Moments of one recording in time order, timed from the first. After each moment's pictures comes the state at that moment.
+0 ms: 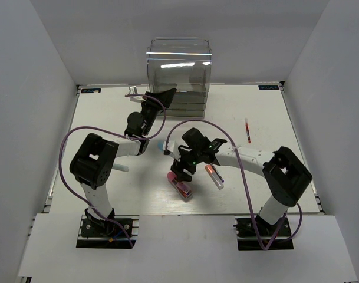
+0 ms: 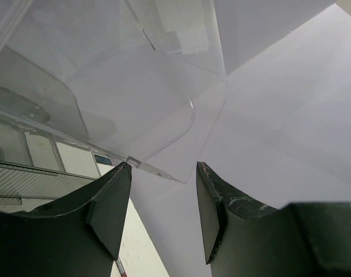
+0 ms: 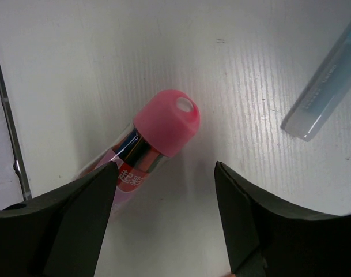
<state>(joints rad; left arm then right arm) -0.45 1.84 0.91 1.33 0.02 -1.08 0.87 1.65 1.04 -0.34 -0.49 -0.41</state>
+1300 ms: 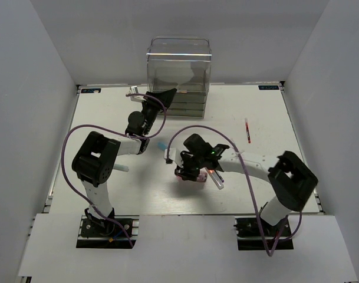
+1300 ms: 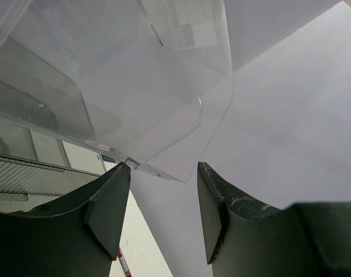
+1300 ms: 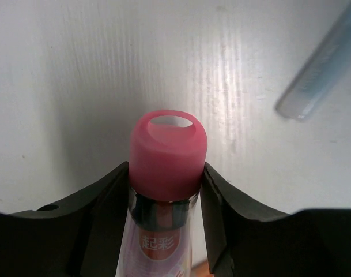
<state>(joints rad) -0.44 1.87 0.93 1.34 0.03 -1.09 0.92 1.64 0.98 -0.33 -0.35 -0.50</state>
